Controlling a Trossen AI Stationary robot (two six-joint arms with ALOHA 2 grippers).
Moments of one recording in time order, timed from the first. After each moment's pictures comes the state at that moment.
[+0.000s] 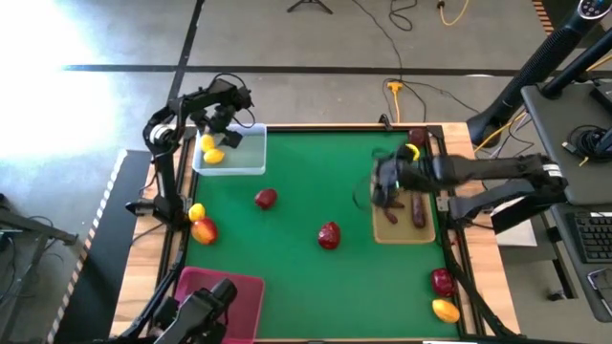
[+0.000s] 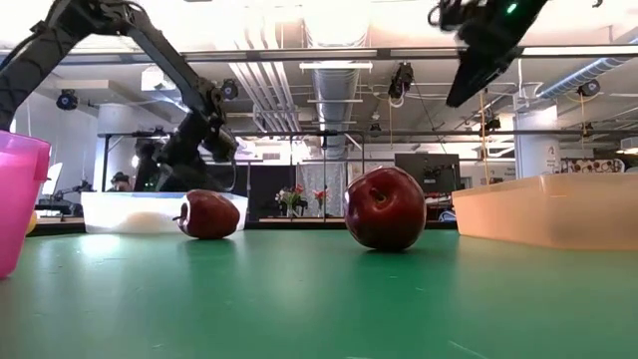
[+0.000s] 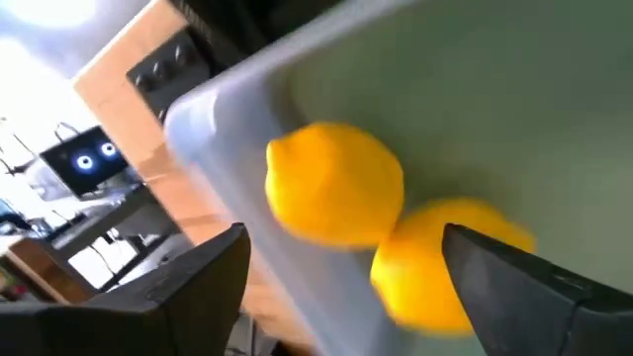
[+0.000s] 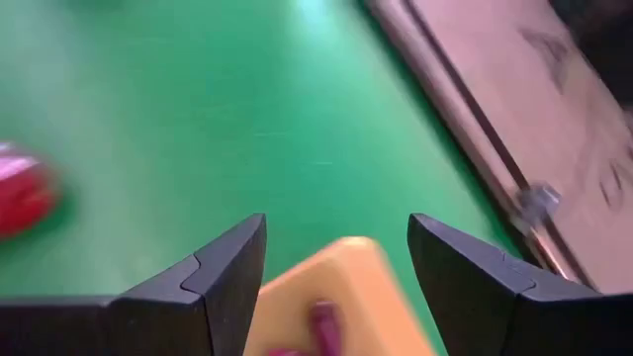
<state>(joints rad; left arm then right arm) 1.04 2.01 1.52 -1.40 -0.43 -0.19 -0.08 1.16 1.04 -0.87 0.47 0.23</state>
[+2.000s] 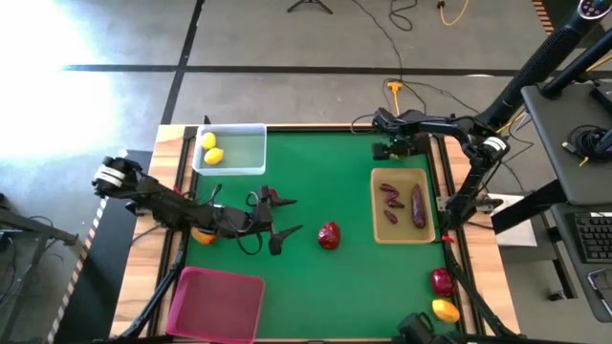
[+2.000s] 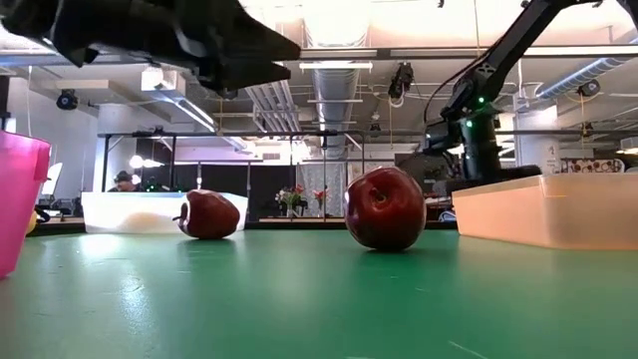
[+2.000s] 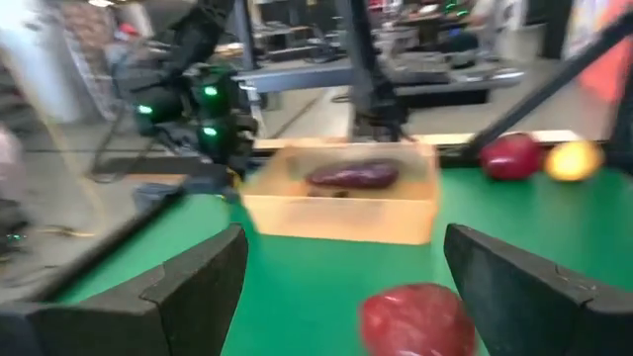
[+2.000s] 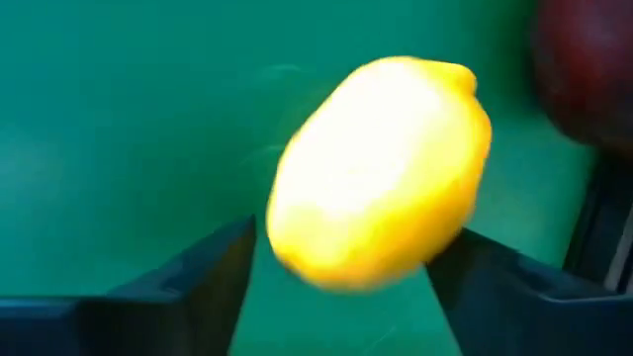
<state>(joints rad) -0.29 1.45 0.55 0.81 -0.57 0.05 -0.88 1.75 1.05 -0.85 0.19 0.59</state>
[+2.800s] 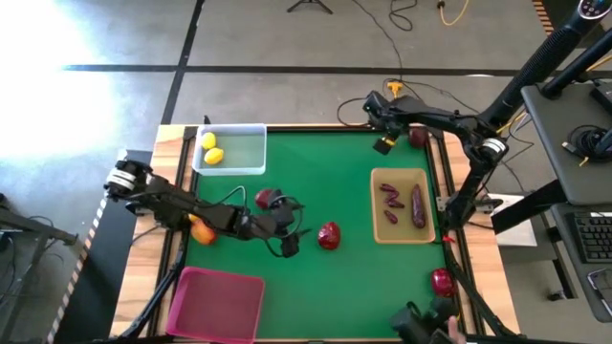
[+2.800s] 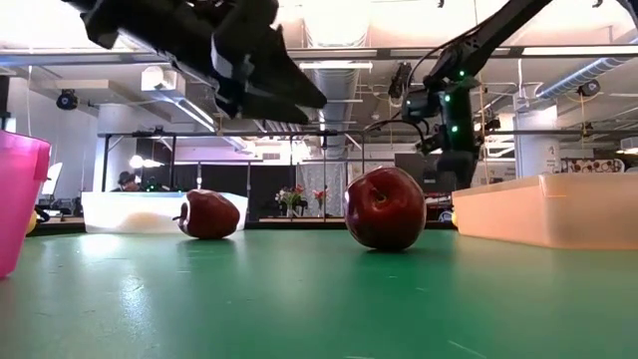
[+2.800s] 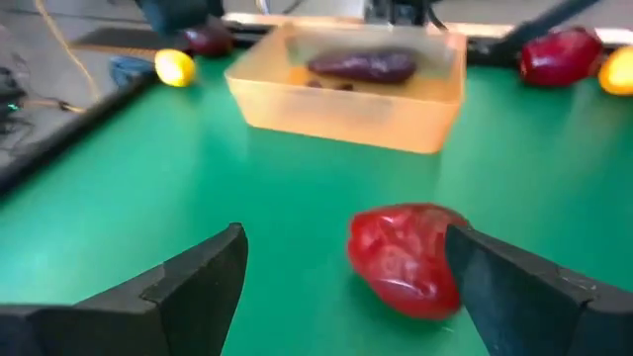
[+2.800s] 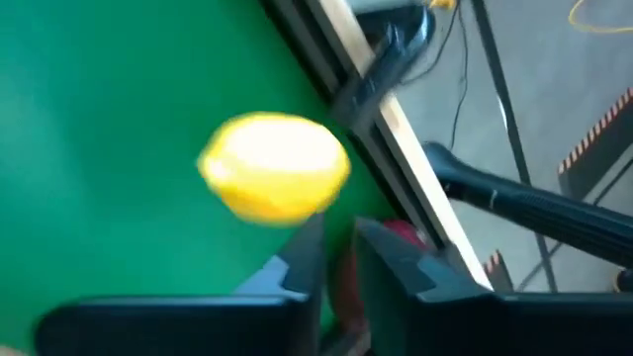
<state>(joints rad) -0.27 1.57 0.79 0.30 -0.54 -0.23 -0.83 1.75 1.29 -0.94 0.43 -0.24</state>
